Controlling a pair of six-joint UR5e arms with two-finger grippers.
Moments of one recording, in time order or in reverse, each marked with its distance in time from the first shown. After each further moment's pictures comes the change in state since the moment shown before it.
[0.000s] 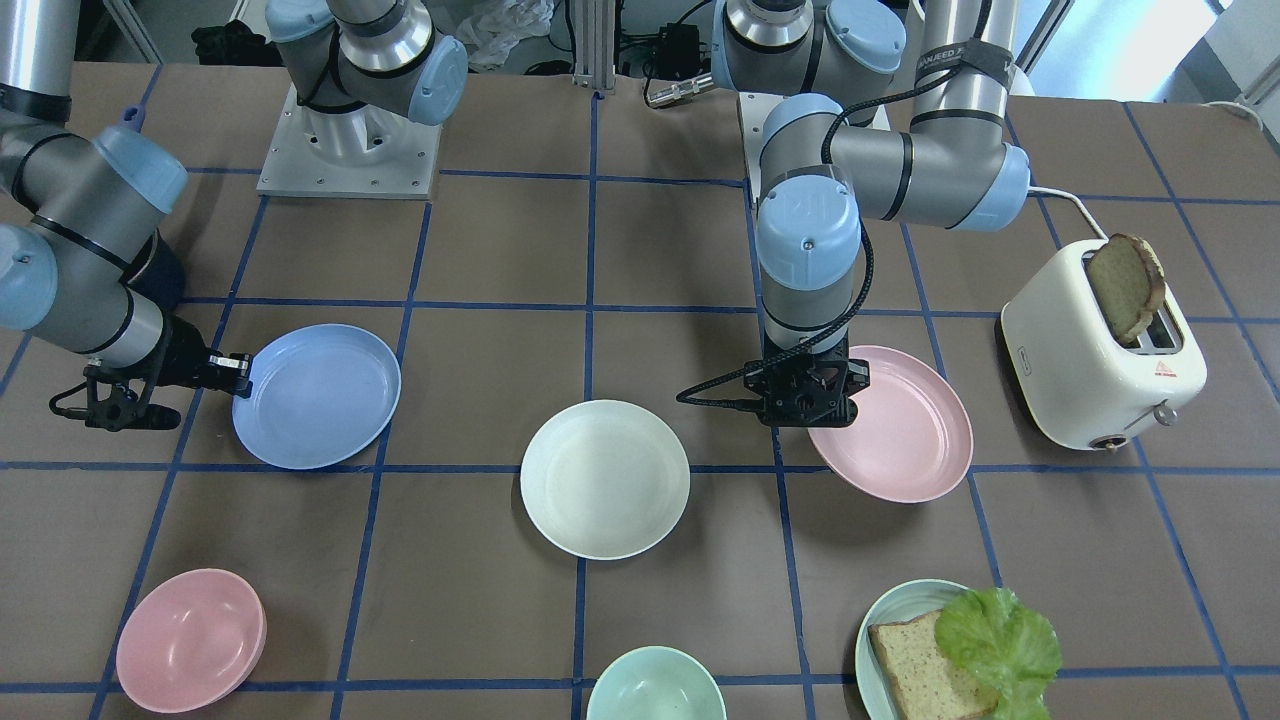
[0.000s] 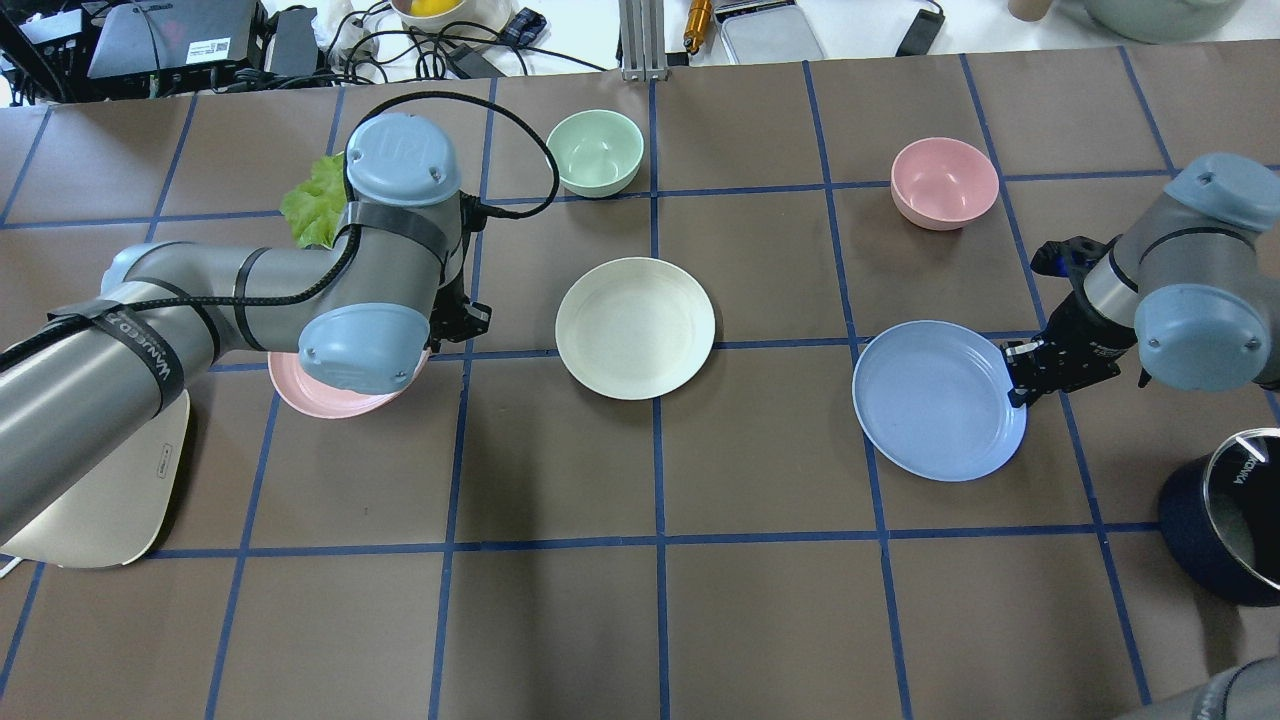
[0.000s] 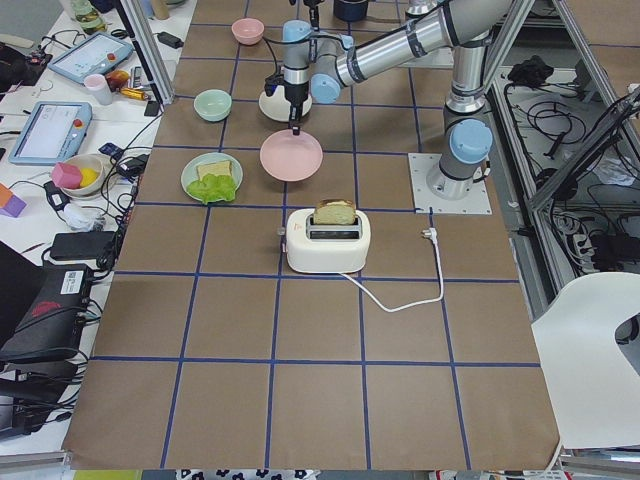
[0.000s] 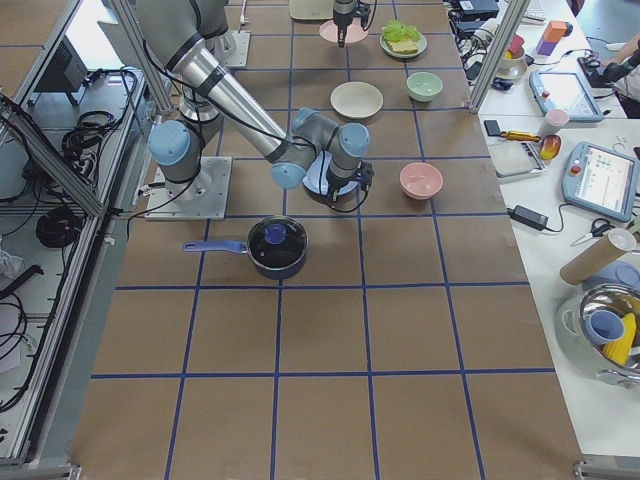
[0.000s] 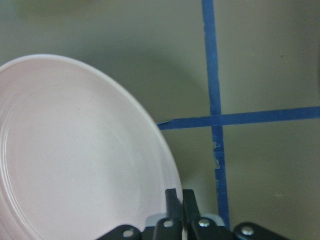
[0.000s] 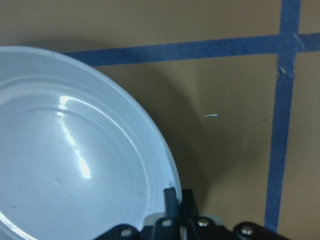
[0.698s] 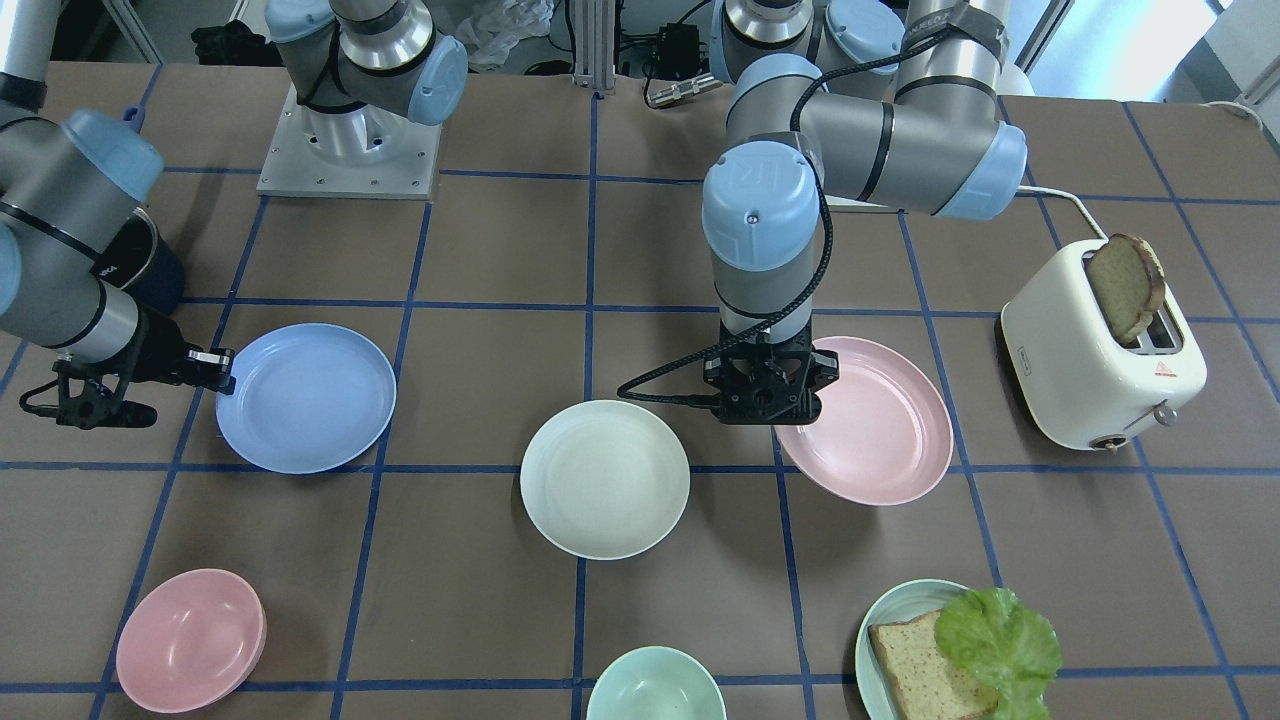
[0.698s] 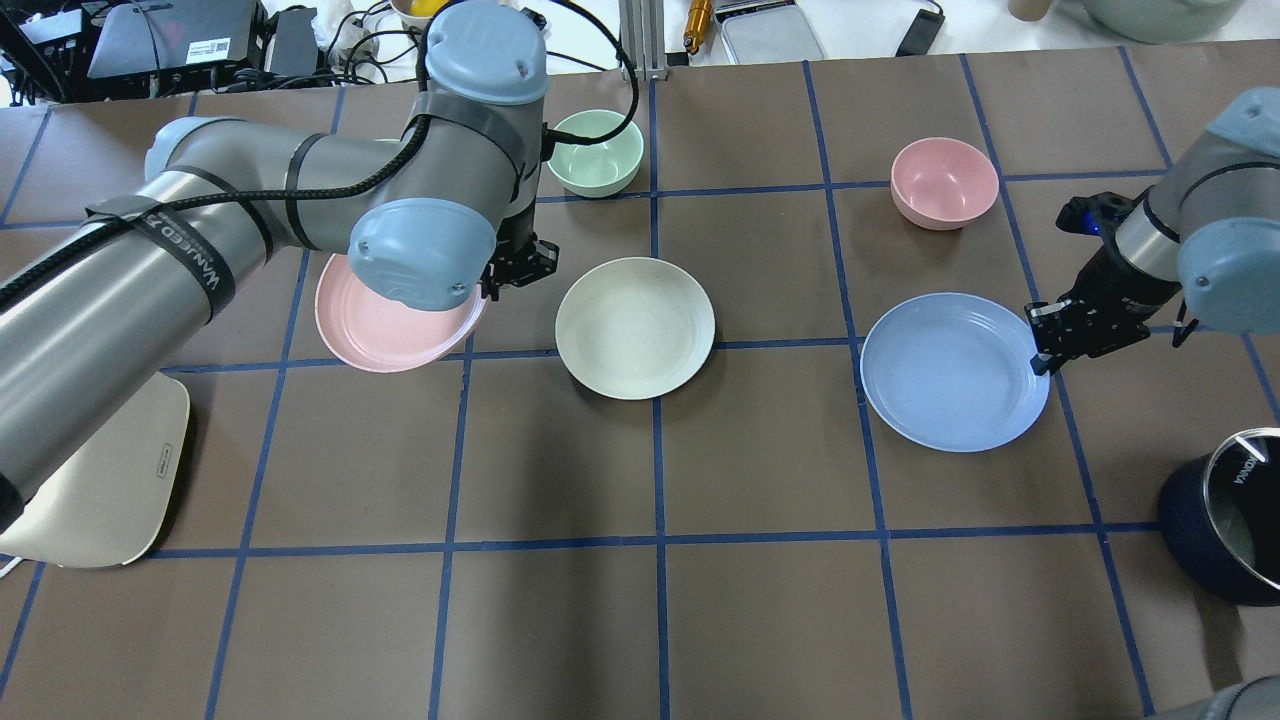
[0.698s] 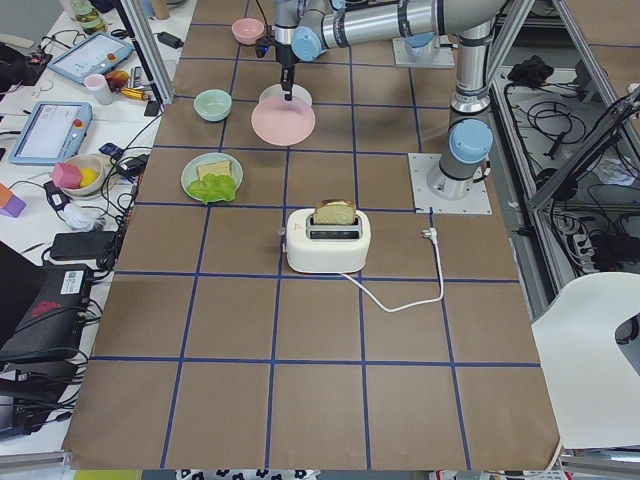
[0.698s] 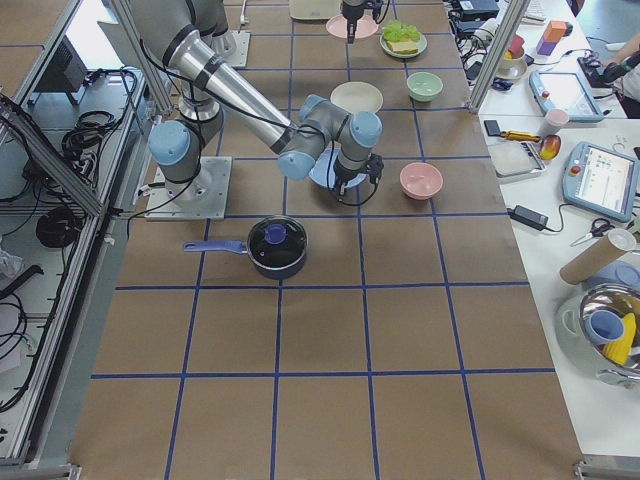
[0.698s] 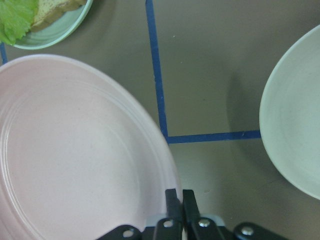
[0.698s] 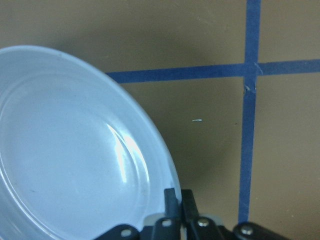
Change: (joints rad) left arm -0.140 -0.051 0.248 -0.217 -0.017 -0.169; right arm 0.000 -0.027 -0.139 0.182 0.002 -0.001
